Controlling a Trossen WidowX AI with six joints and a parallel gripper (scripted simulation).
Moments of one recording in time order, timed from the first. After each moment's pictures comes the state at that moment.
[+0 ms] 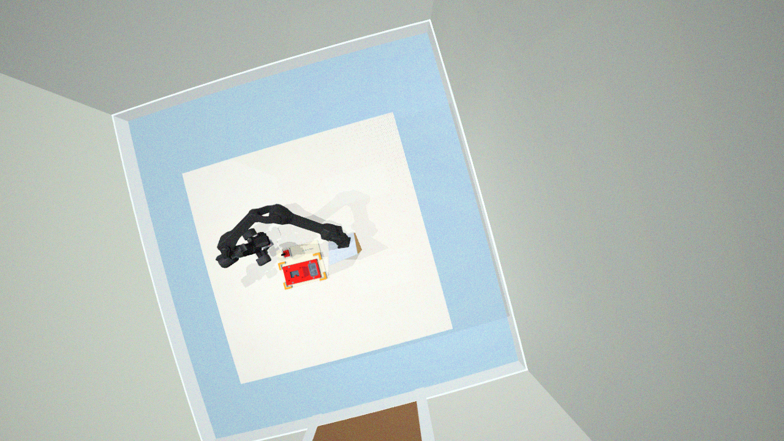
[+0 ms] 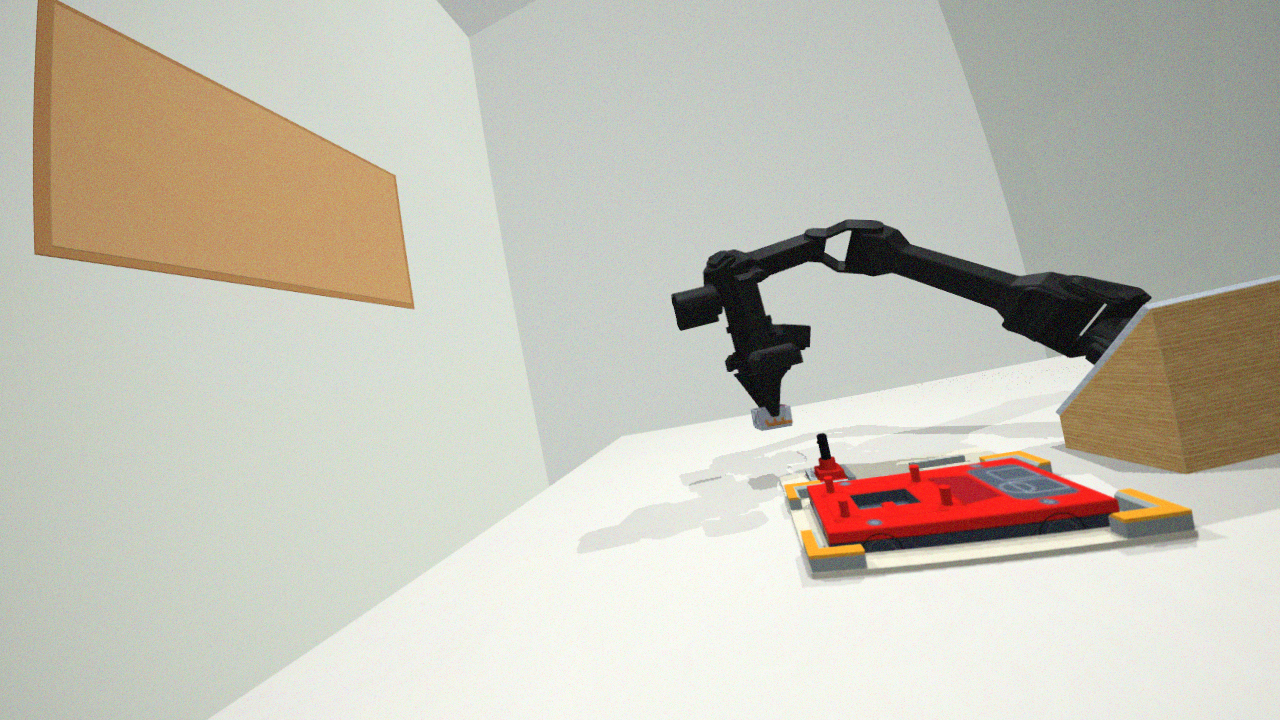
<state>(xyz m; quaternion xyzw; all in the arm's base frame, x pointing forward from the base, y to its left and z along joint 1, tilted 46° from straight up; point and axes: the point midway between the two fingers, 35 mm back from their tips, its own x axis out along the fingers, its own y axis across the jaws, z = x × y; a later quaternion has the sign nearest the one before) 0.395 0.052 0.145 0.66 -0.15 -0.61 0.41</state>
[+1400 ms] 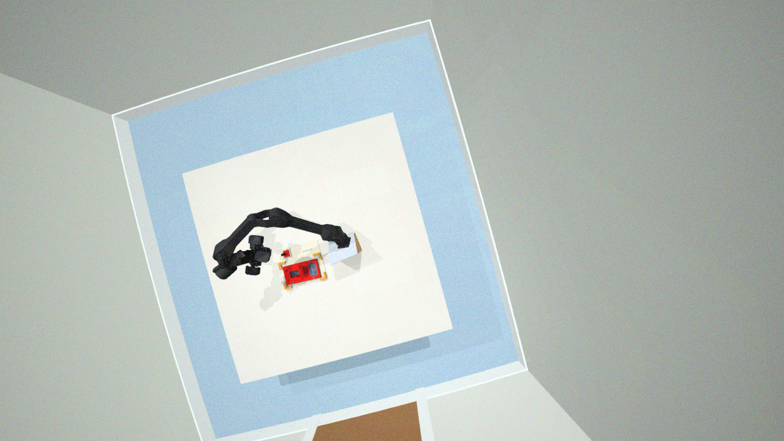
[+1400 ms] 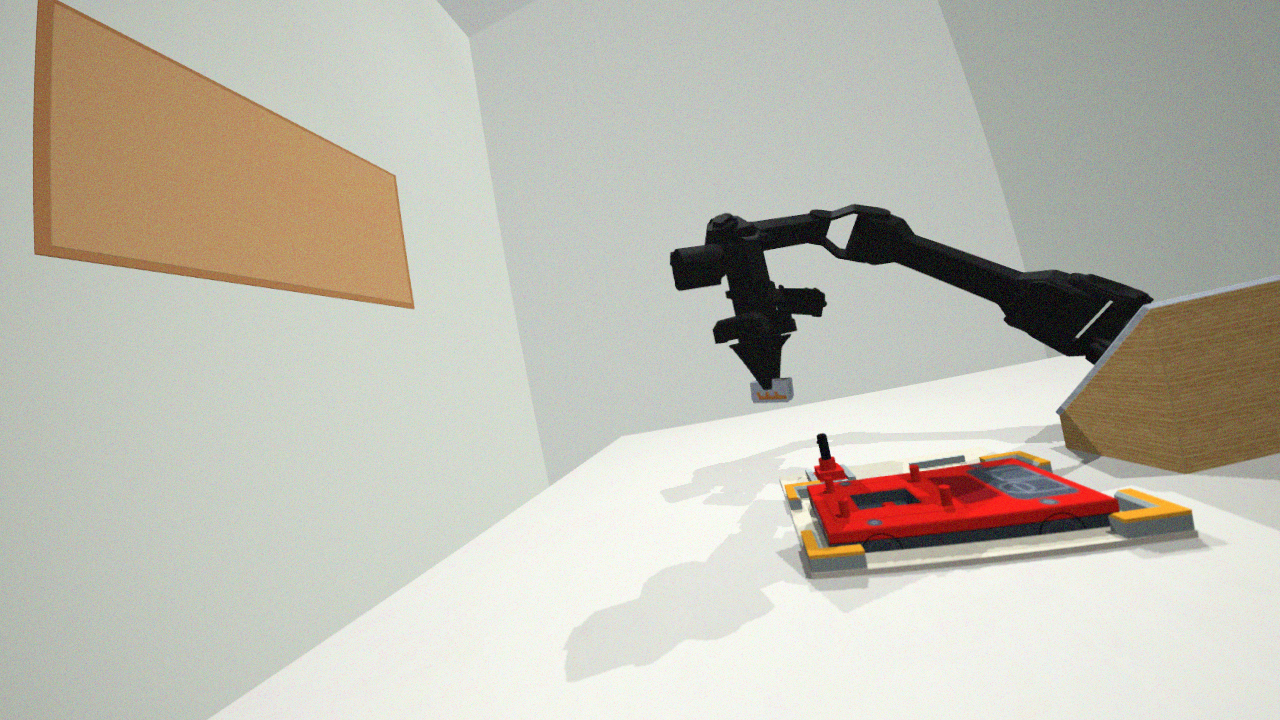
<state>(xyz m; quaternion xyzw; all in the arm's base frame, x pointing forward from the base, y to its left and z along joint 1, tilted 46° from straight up) 0.374 0.106 0.147 0.77 -0.31 -0.53 0.18</state>
